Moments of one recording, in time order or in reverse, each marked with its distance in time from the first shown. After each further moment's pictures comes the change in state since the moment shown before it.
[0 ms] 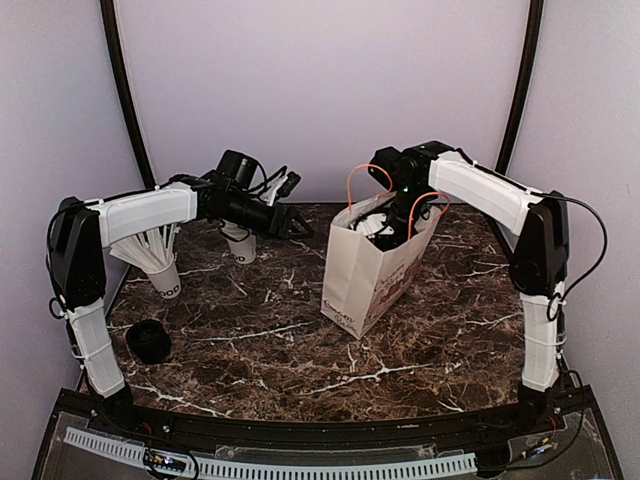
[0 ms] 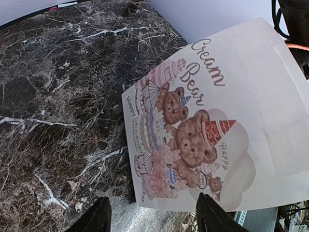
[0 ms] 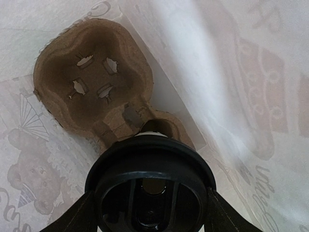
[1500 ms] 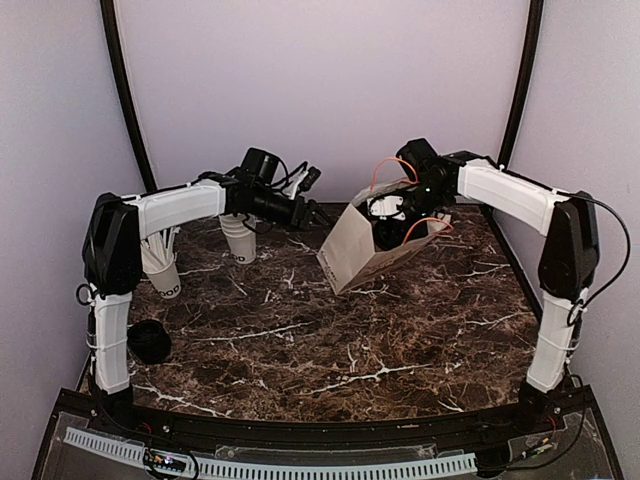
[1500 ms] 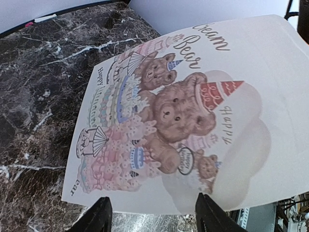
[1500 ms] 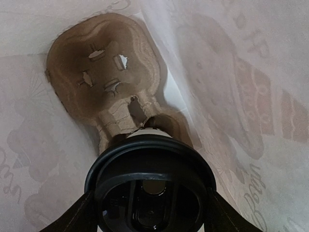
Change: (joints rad) left arm -0.020 0.251 0.257 0.037 0.079 -0.013; right arm -0.094 -0.211 -0.348 0.465 0.024 0.104
